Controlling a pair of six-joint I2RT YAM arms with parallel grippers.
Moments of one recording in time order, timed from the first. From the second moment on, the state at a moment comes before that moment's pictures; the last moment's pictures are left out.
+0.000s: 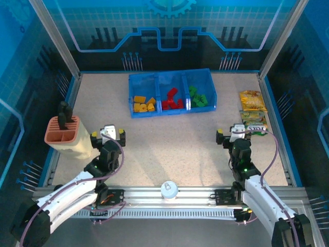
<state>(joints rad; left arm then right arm) -0.53 0.72 0.16 0.18 -0.88 -0.11 0.21 0.64 0.09 0.25 0.33 0.01</state>
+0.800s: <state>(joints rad) -0.45 0.75 0.09 0.41 -0.80 -0.06 0.21 0.69 0.02 0.49 0.31 -0.02</state>
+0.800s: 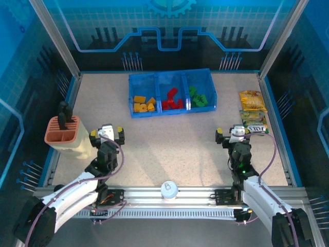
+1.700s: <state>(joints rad) -0.38 0.95 0.08 0.65 -0.72 -0.03 0.21 1.06 0.01 0.91 0.28 -0.04</state>
